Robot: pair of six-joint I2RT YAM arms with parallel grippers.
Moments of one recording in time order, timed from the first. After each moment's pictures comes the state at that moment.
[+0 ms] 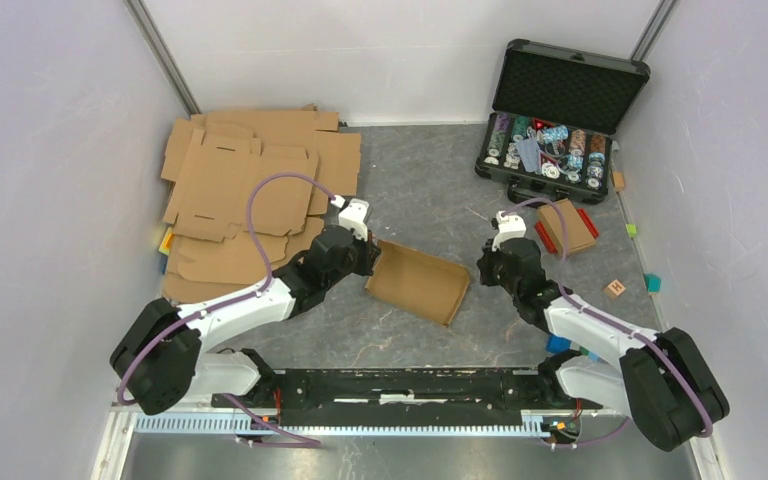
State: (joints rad) left arm -0.76 1.26 0.61 0.20 -0.15 -0.35; right arm 0.46 1.13 0.34 0.23 0.13 0.27
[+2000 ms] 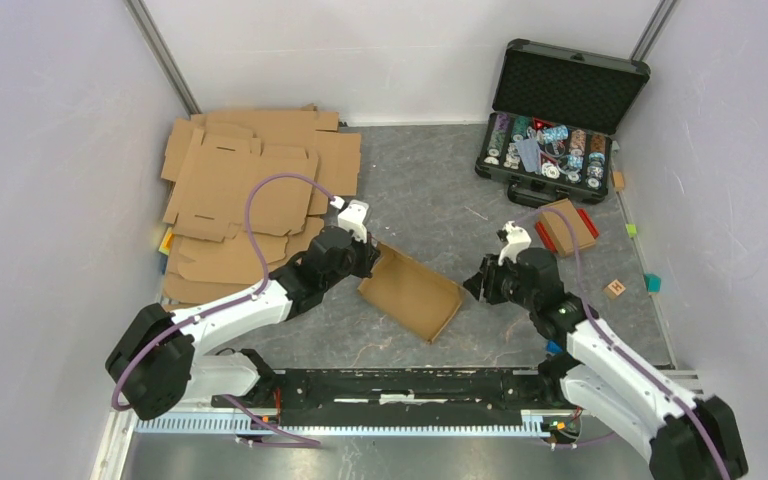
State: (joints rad) left arm -0.77 1.22 0.61 0.15 -0.14 -0.34; right arm 0.46 0.85 0.36 -0.11 -0.18 0.41
